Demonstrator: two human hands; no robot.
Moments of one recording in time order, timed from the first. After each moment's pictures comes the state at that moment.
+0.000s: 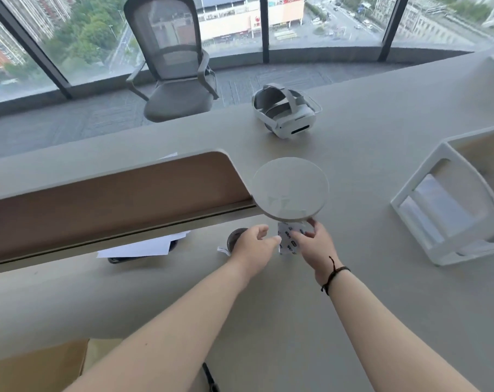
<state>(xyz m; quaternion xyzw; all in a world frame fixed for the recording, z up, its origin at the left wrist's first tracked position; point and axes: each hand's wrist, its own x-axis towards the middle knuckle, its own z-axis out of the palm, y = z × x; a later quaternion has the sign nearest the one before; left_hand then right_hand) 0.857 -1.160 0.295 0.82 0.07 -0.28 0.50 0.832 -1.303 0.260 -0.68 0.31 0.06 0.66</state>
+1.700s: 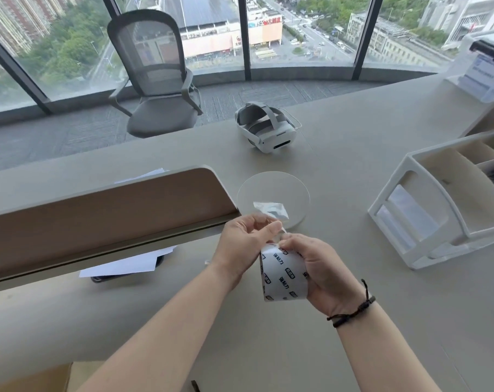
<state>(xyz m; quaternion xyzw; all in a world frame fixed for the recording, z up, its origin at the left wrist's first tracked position) 0.857 -1.172 0.349 0.68 0.01 -0.24 0.70 0.783 -1.304 0.365 -0.51 0.22 0.15 0.82</state>
